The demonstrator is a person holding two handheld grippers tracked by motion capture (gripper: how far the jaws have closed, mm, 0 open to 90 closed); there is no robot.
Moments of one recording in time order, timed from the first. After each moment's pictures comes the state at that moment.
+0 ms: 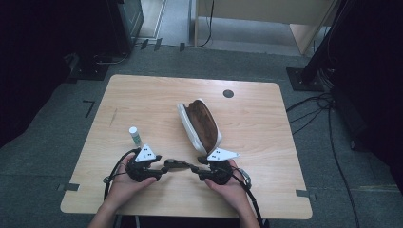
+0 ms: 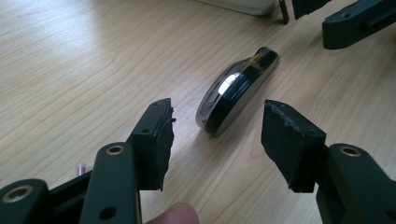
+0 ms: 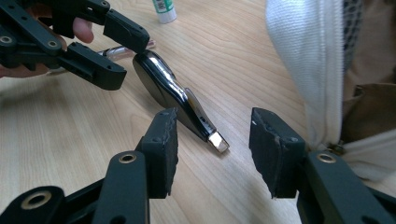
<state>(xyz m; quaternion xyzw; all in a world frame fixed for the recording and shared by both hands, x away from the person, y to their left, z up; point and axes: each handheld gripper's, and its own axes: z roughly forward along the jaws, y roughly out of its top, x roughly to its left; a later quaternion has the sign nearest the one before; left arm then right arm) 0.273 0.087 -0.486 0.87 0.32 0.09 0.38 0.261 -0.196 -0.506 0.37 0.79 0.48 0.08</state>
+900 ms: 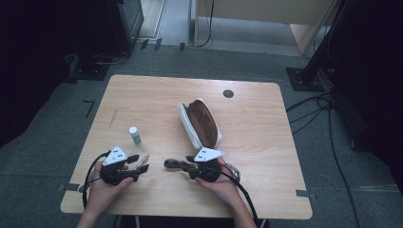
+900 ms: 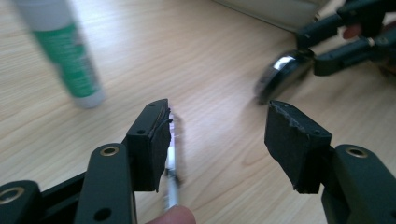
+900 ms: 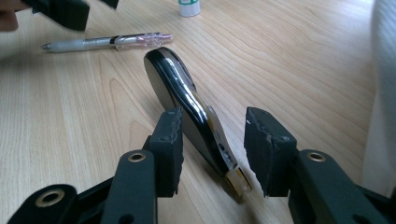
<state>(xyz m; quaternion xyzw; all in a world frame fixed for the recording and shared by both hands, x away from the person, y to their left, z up) 0.258 0.157 -0.478 0.81 0.39 0.12 0.42 0.275 -0.165 -0.517 0.29 0.83 0.48 0.09</state>
